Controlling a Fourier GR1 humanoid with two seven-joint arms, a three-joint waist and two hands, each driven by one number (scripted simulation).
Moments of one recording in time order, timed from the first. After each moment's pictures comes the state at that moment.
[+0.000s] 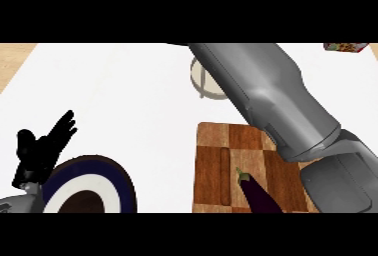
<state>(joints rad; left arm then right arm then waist) -0.07 0.28 0.16 -1.35 0.00 -0.13 0.16 -1.62 -0.05 0.30 -0.35 1.09 -0.39 0.96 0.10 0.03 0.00</state>
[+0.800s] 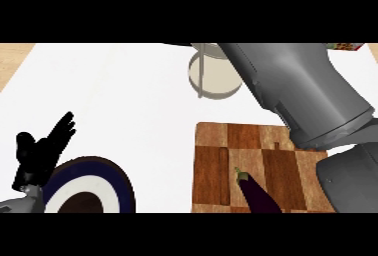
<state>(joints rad) -0.05 0.27 0.16 -1.37 -0.01 -0.12 0.15 -1.77 -0.10 0.32 -0.11 1.13 -0.10 0.72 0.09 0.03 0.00</state>
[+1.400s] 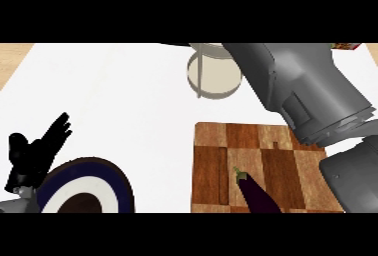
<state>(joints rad) -0.04 0.29 0.18 -1.36 0.01 -0.15 0.16 -1.75 -0.11 0.17 -0.02 0.99 0.04 0.90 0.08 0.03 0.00</state>
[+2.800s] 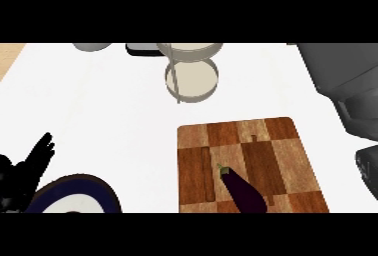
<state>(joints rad) 0.08 0.28 0.23 -1.38 0.02 -0.12 0.14 -1.63 -0.24 -0.09 -0.50 0.77 -0.48 0.96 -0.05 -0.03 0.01</state>
